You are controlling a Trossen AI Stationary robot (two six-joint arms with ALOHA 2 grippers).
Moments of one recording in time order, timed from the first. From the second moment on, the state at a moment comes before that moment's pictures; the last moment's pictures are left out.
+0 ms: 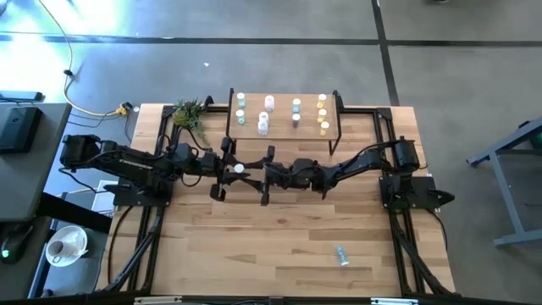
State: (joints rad) left arm 0.16 1.18 0.39 1.00 0.19 0.03; right arm 0.06 1.94 1.09 1.03 0.13 -0.14
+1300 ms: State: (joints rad) left arm 0.16 1.17 0.39 1.00 0.22 0.00; right arm 0.05 1.94 1.18 0.86 0.04 -0.09
